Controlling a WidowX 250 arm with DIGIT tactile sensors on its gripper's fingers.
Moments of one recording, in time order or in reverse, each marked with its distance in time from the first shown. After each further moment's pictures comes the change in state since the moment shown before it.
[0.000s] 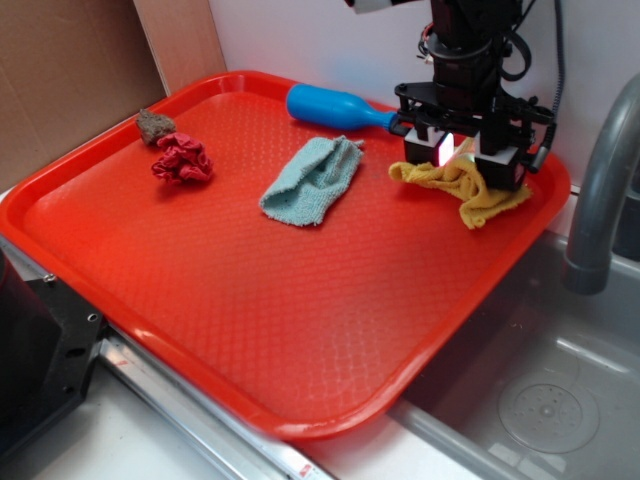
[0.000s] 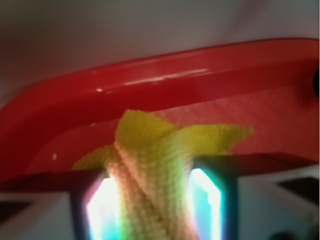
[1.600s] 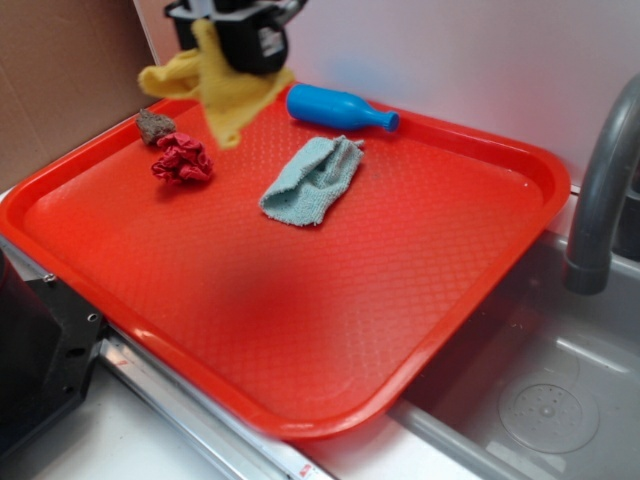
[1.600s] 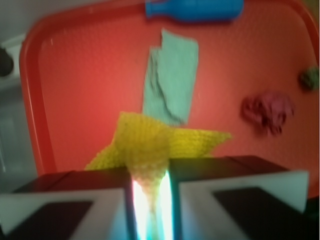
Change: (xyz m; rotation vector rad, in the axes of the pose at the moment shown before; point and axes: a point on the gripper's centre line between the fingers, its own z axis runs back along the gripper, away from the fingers) arm -0.104 0.091 0.155 -0.084 0.164 -0.058
